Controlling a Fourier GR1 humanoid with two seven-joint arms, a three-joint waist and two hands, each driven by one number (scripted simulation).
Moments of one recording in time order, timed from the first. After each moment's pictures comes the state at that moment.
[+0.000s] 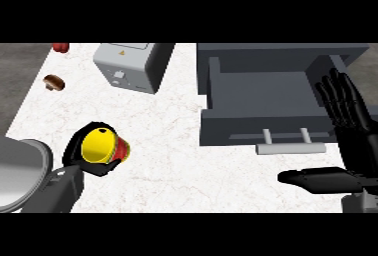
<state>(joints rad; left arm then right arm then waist) -0.52 0.25 0.28 -0.29 0.03 -0.56 -0.88 -0.10 -0.14 -0.08 -1.91 0.00 0.16 -0.01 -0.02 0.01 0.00</state>
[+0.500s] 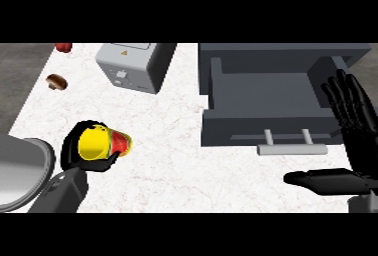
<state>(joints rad) -0.48 0.20 0.38 -0.36 0.13 -0.42 -0.98 -0.09 -0.16 -0.11 -1.91 -0.01 0.17 -0.02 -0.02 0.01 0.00</state>
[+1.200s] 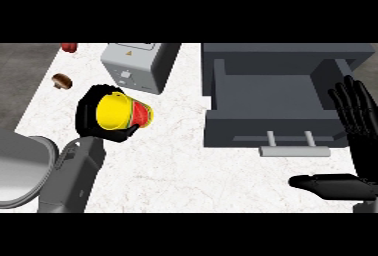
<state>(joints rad) -0.57 0.12 0.29 -0.68 0.14 -0.31 -0.87 -0.04 -0.16 -0.13 -1.92 -0.02 0.17 -0.04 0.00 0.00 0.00</state>
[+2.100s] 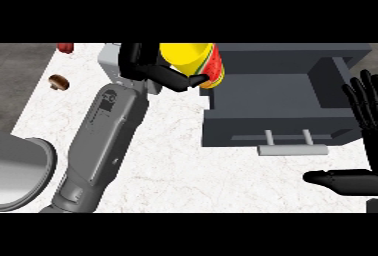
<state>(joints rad) -0.90 0.00 0.04 -1.01 0.14 0.05 -0.36 -0.07 -0.20 -0.20 -1.90 -0.08 0.21 -0.04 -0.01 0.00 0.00</state>
